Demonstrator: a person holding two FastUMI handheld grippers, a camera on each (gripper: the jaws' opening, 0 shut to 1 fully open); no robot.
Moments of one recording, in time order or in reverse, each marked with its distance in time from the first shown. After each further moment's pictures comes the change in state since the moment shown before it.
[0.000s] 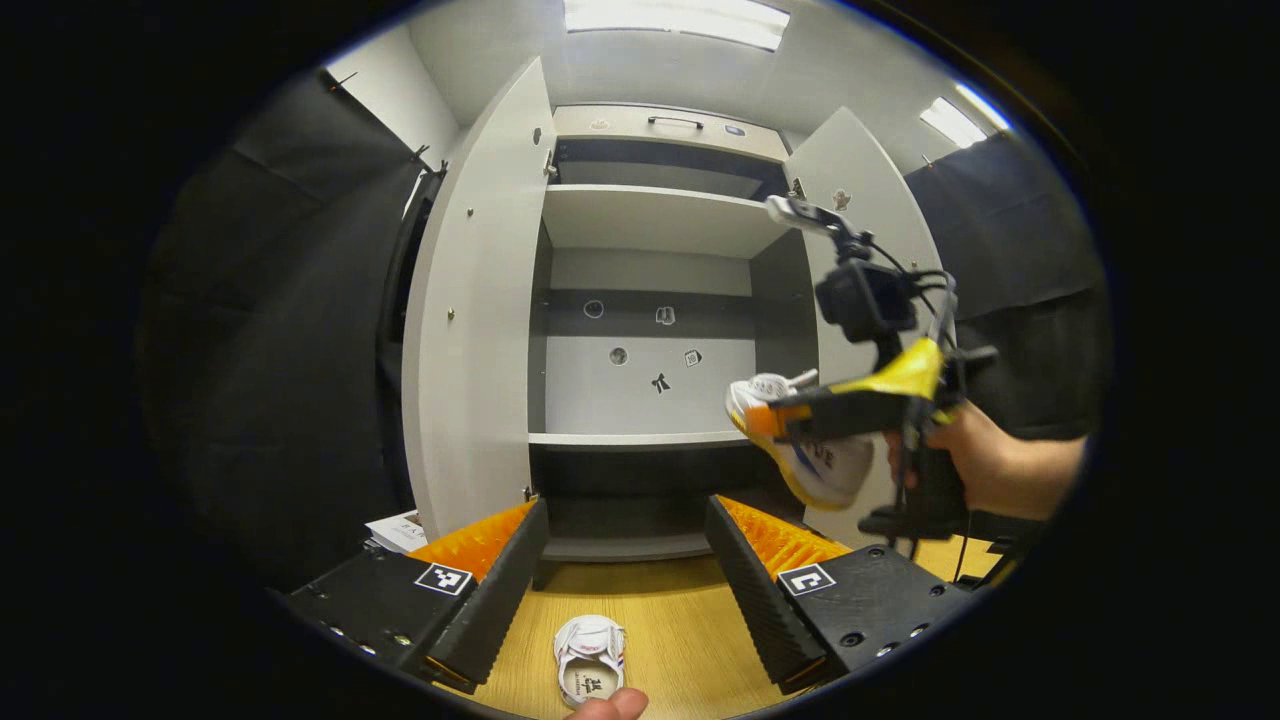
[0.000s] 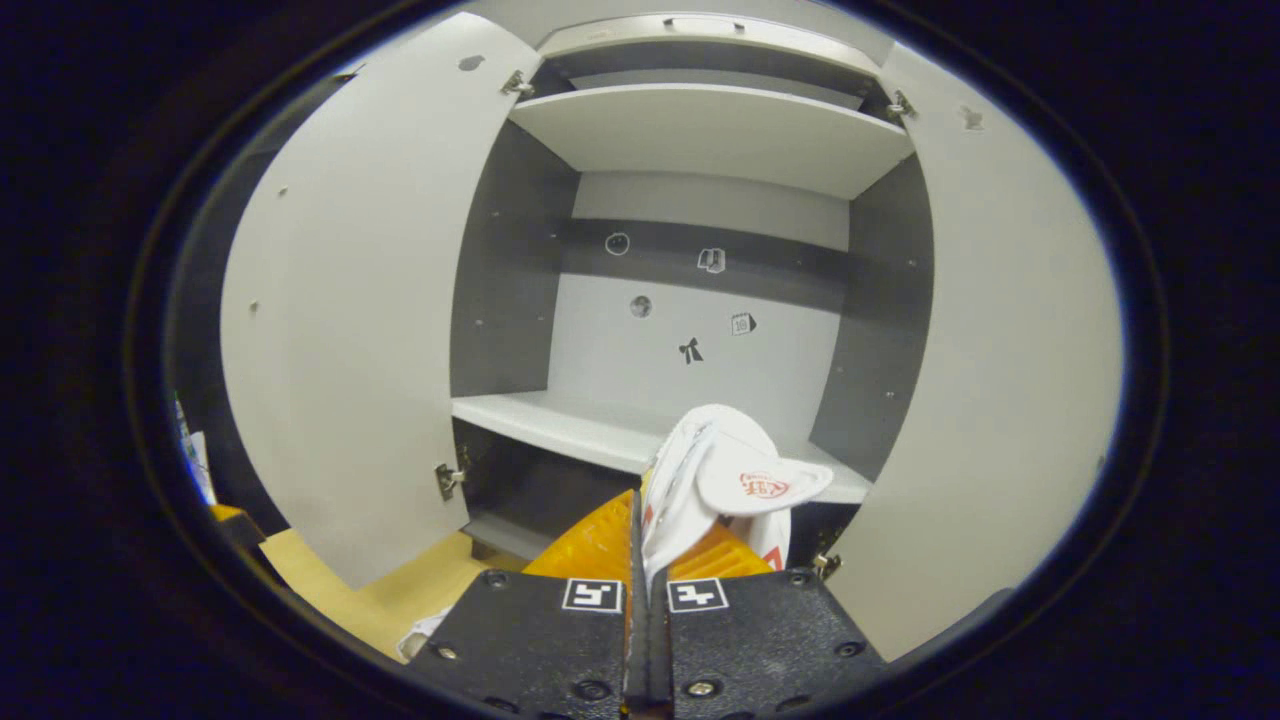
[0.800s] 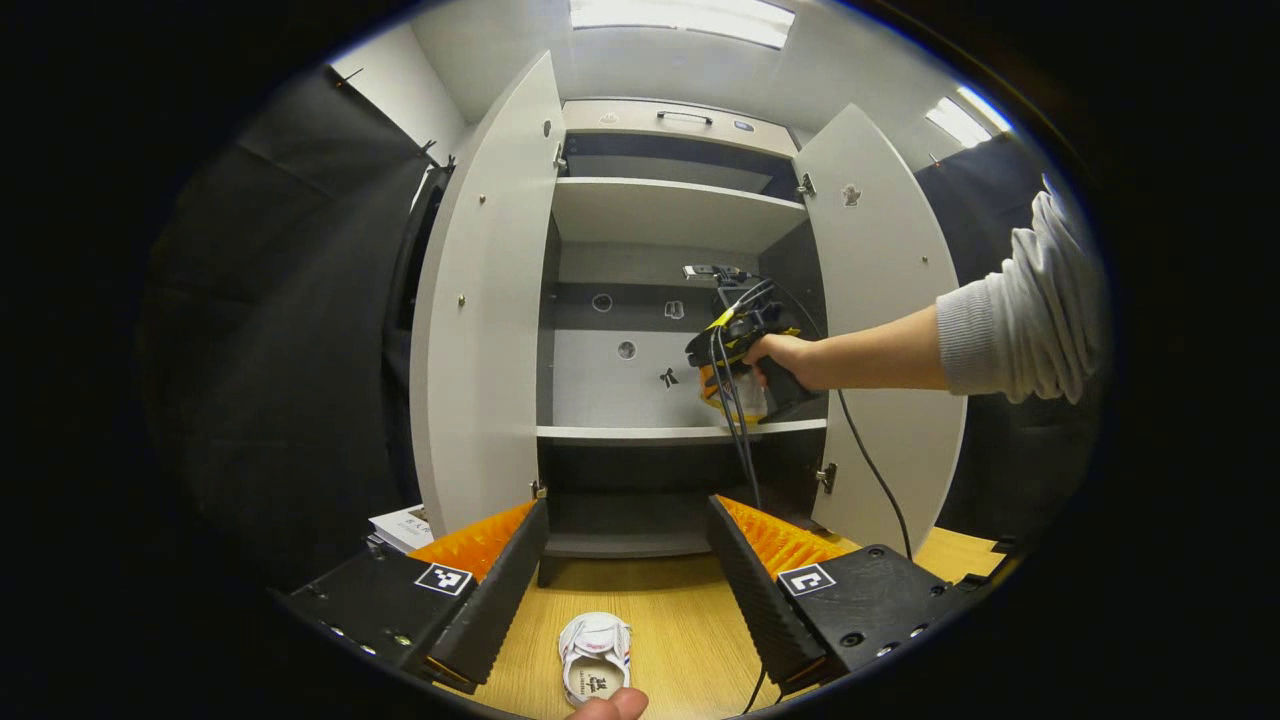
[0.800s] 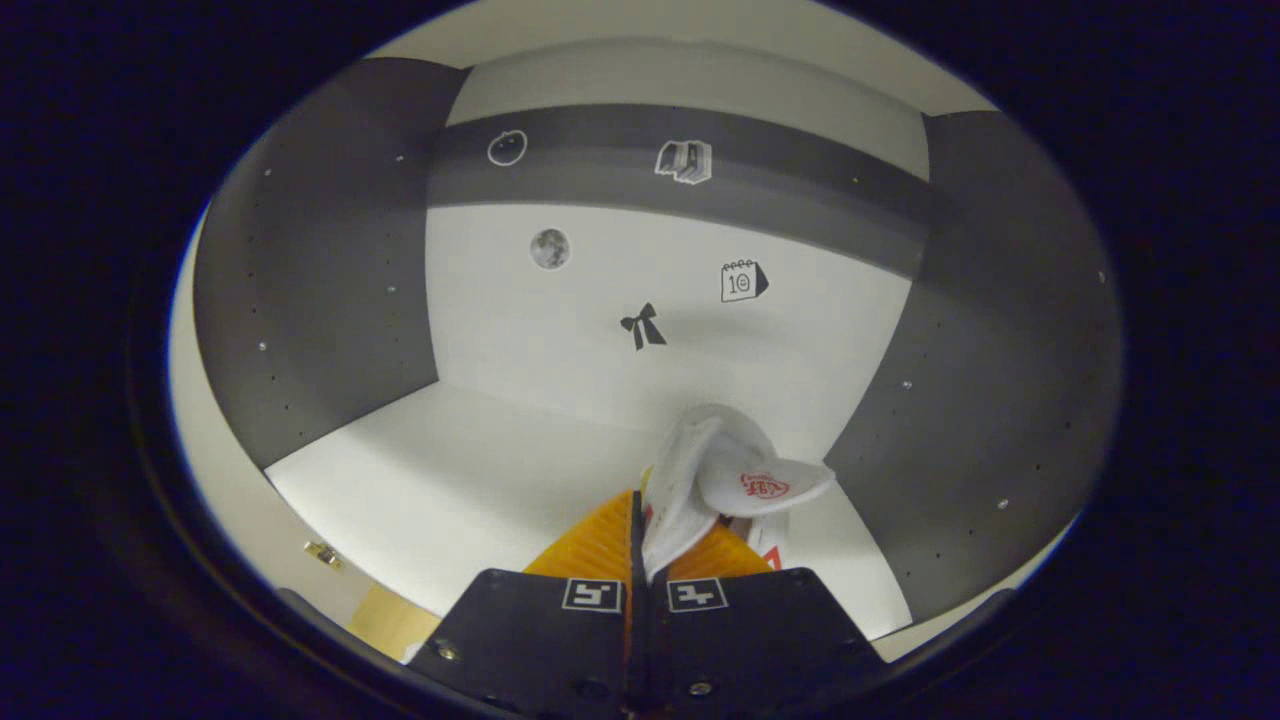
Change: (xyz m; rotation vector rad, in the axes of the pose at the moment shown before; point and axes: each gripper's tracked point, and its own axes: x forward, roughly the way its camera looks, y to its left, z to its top) left arm 0.004 0.015 -0.011 -0.009 0.020 0.025; right arm 0.206 -0.060 0.032 0.029 0.307 -0.078
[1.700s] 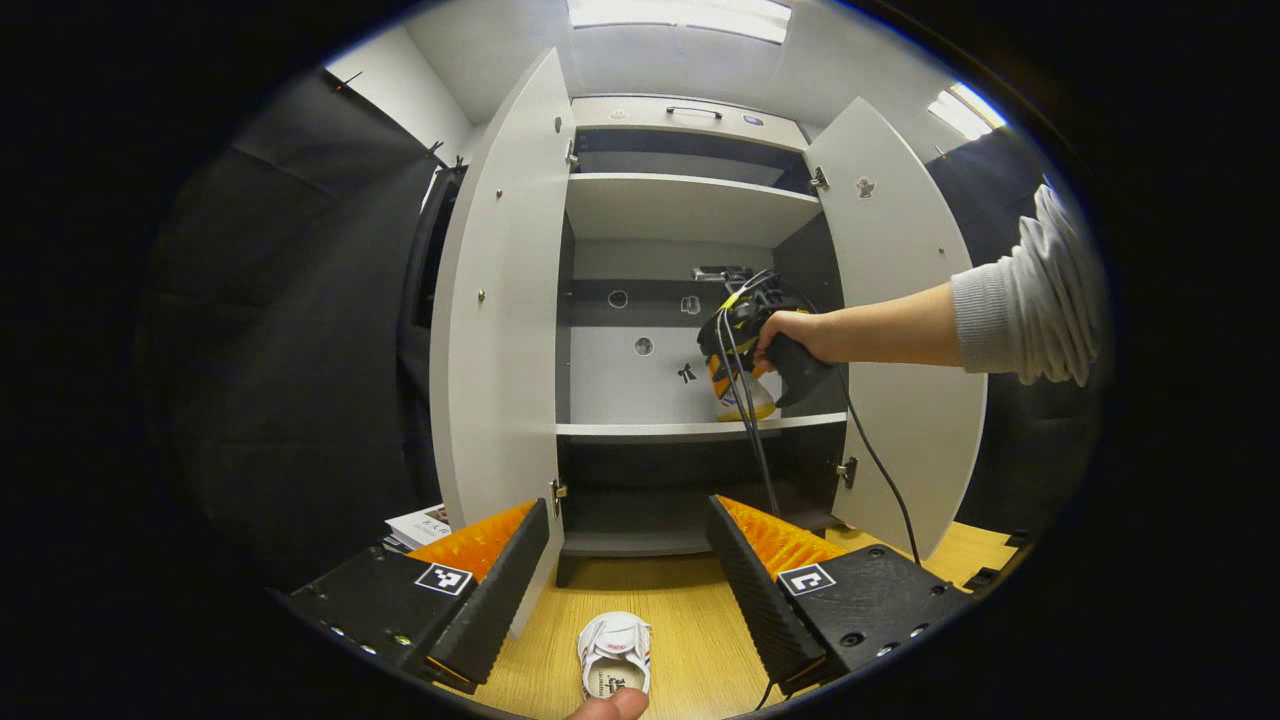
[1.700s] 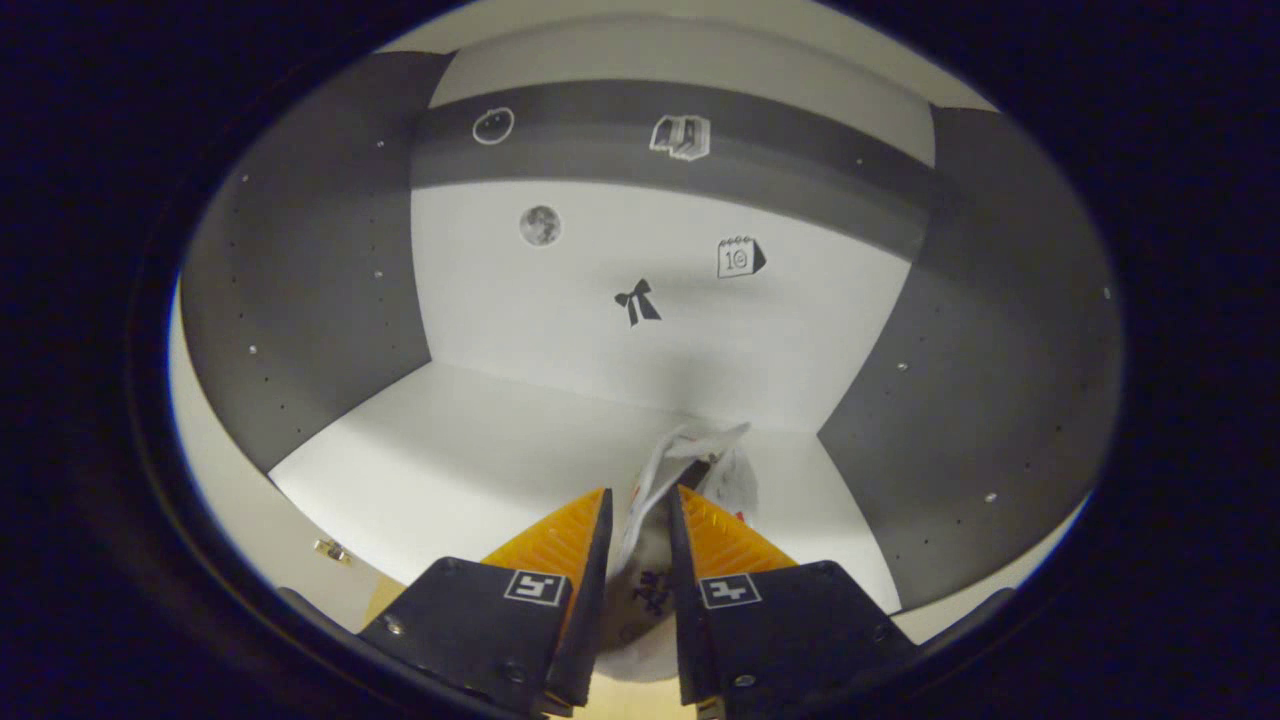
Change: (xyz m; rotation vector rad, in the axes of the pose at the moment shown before) left arm 0.005 0.009 -0.001 0.014 -0.005 0.023; right arm -0.036 -0.003 0.001 0.005 0.047 -0.020
